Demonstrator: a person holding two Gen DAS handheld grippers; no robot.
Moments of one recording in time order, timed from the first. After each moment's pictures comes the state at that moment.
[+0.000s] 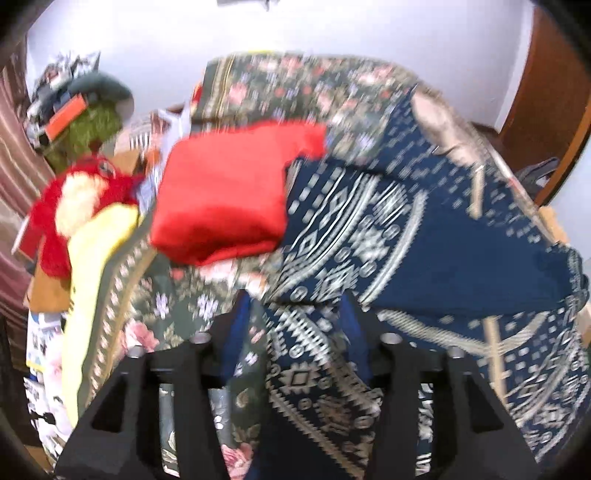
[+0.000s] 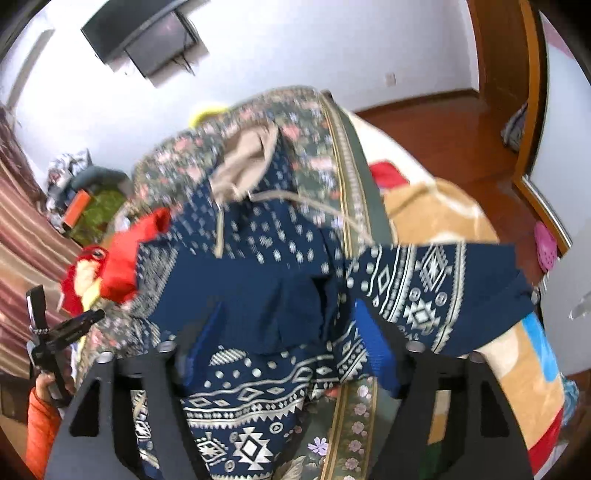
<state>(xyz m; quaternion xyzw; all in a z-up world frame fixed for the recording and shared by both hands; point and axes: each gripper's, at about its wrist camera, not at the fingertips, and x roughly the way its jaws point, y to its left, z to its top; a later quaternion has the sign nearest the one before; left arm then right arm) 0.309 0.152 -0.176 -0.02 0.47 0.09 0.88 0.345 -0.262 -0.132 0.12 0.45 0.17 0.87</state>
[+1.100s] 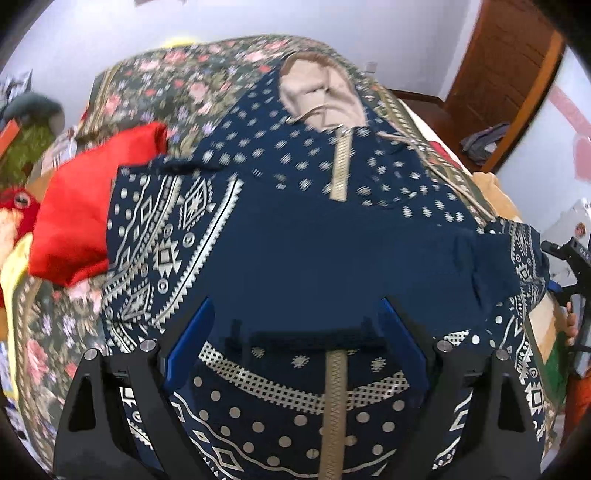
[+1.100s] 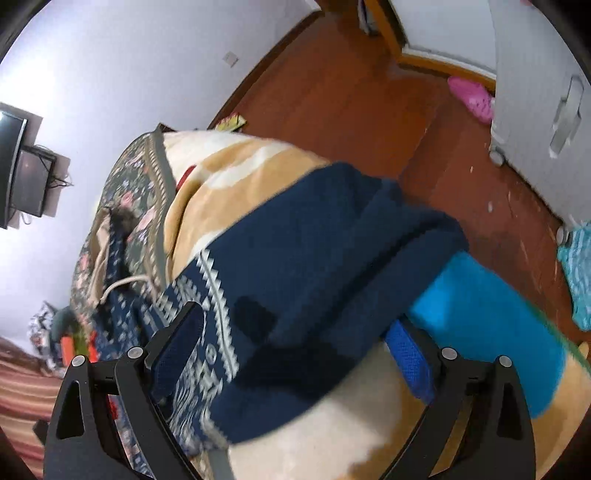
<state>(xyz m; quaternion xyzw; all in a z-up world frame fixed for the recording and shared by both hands) 0.368 0.010 -0.219 -0.03 0.52 -0.02 0.85 0.395 -0.430 -0.267 0.36 0.50 -0.01 0.79</state>
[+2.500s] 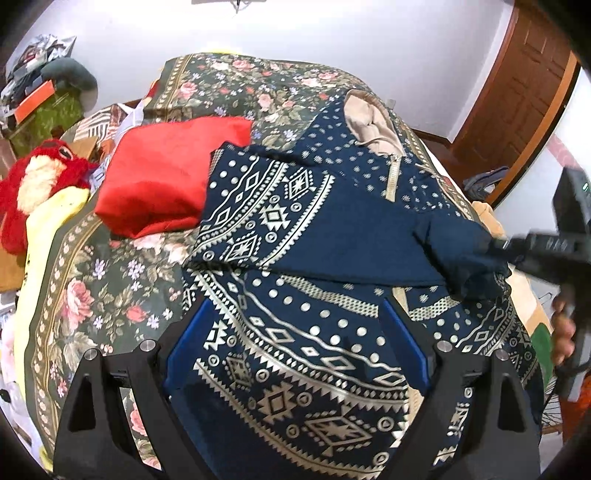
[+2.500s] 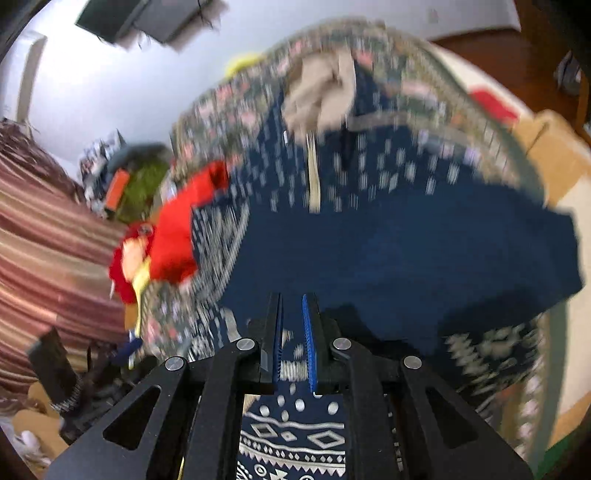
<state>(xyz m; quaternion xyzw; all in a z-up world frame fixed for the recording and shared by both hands) 0.272 0.108 -0.184 -0.09 0.47 0.00 0.88 0.376 -0.147 -0.196 0.19 0.56 0.27 0.76</state>
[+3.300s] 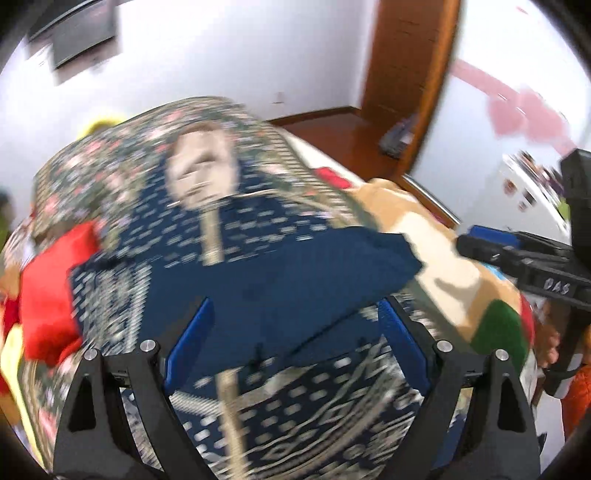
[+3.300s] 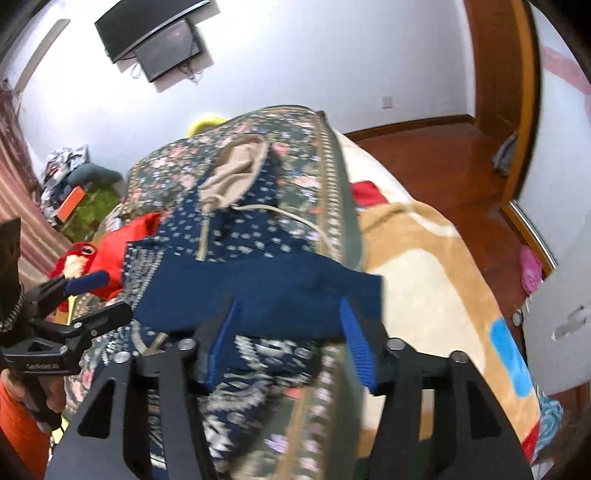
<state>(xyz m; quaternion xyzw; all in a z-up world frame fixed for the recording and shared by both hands) 0.341 -0.094 -0.142 0.06 0.44 -0.18 0.88 0.333 -0.279 -0.142 0.09 0.43 0.16 0.88</state>
